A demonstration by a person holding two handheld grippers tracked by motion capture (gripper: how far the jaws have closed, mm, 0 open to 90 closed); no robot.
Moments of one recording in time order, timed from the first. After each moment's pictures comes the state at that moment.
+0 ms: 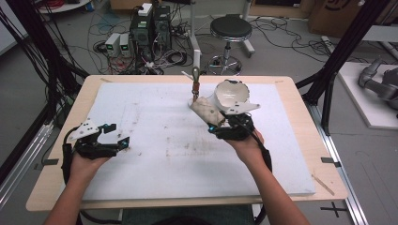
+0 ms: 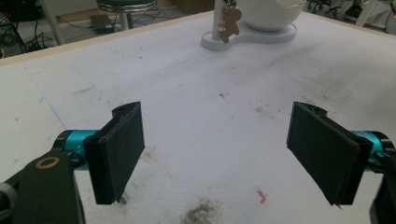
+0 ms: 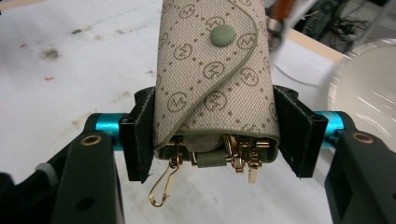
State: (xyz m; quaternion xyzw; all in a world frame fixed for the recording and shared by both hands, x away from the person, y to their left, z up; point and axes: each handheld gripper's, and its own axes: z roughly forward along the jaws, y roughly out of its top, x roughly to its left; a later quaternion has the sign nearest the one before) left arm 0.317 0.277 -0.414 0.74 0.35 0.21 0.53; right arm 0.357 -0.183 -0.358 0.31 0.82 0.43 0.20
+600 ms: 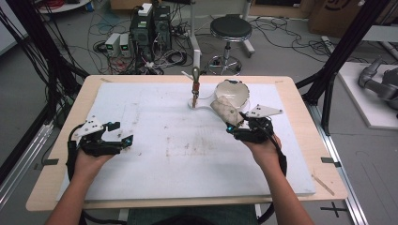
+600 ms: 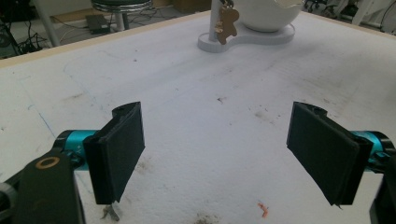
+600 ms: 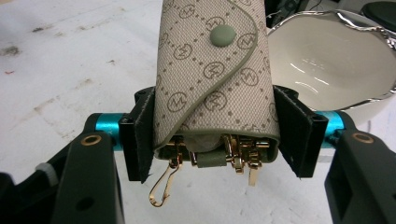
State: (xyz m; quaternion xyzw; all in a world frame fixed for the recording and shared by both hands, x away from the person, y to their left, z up) left arm 0.324 0.270 -0.415 0.75 0.35 0.20 0.53; right arm 0.350 -0.230 -0.361 0.34 0.80 0.43 0.23
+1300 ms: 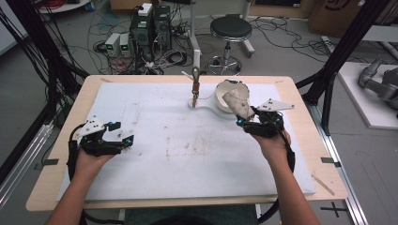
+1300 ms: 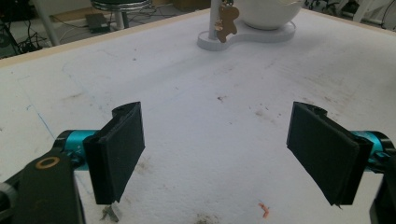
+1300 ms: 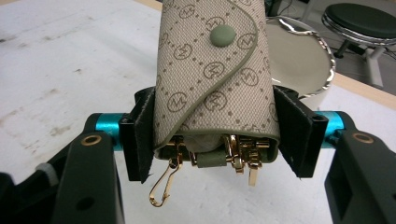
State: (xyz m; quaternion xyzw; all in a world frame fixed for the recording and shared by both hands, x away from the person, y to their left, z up) left arm 0.325 0.269 -0.415 0.75 0.34 0.21 0.53; right arm 0.360 -0.255 -0.349 0.38 0.78 0.43 0.26
